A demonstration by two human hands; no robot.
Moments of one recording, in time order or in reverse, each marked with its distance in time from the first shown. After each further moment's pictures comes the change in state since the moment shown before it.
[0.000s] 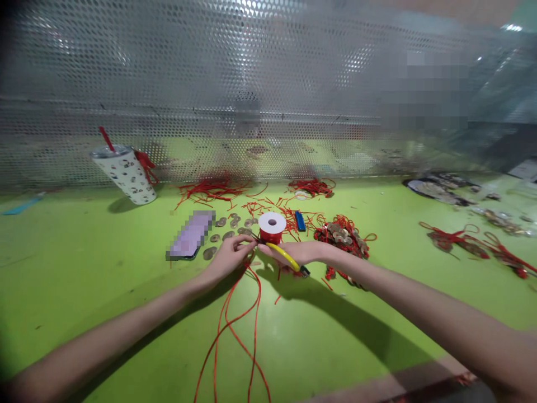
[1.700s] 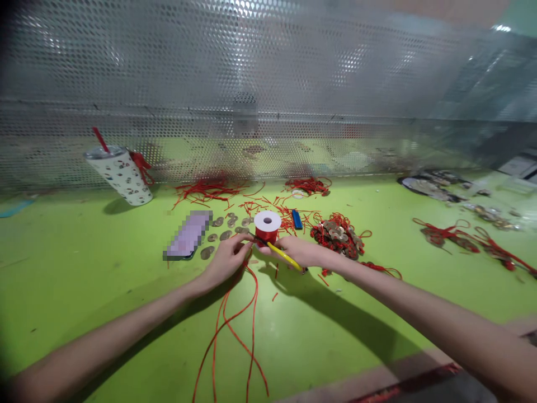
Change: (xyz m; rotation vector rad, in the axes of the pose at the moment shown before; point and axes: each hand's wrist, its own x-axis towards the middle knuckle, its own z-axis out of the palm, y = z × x) left_hand -0.006 -0.003 0.000 0.306 0.025 0.228; right_hand -0.015 -0.010 0.008 -0.038 0.240 0.092
